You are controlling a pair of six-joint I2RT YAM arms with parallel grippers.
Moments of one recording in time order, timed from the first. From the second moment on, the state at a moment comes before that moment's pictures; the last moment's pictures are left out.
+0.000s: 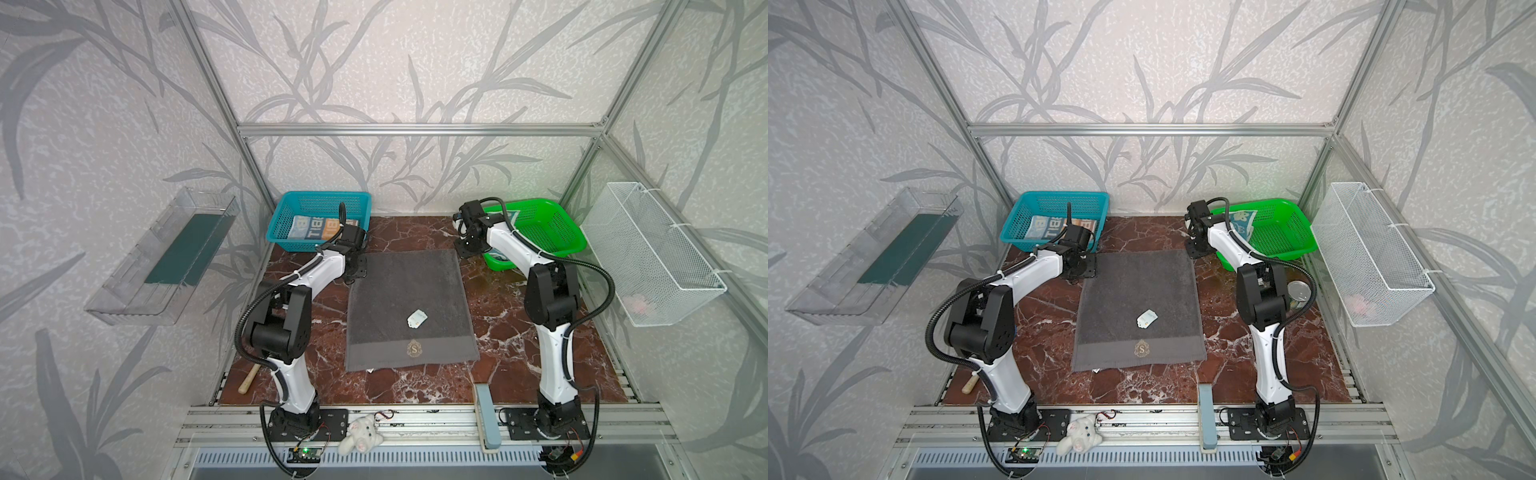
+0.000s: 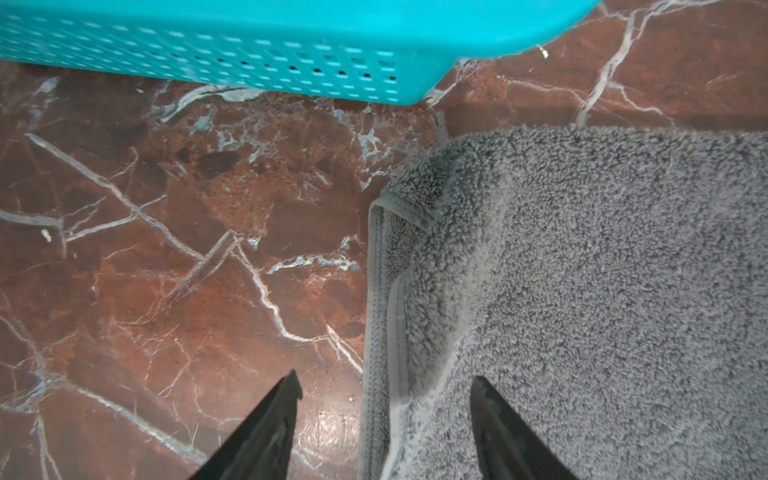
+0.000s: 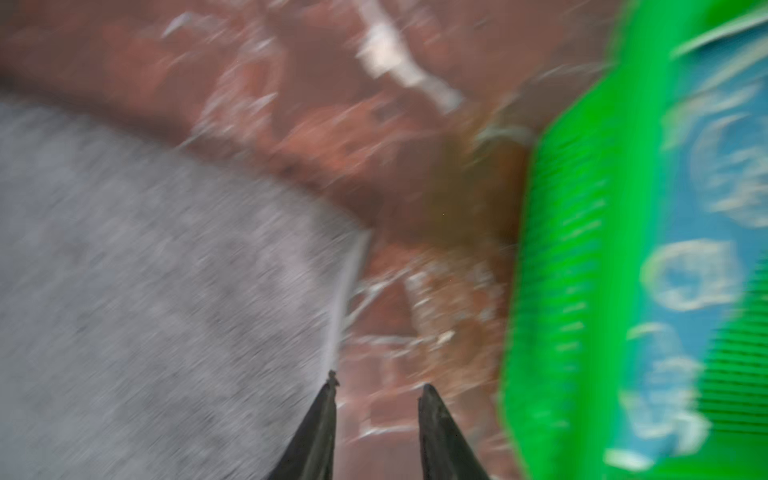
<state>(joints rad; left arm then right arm) -0.23 1.84 1.31 -0.58 -0.21 -0.31 0.35 2.16 1.84 -0.85 0.01 -0.04</state>
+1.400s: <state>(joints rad) -0.19 2.06 1.43 -0.33 0.20 -0.41 0.52 2.02 1.41 -0.84 -0.17 -0.16</state>
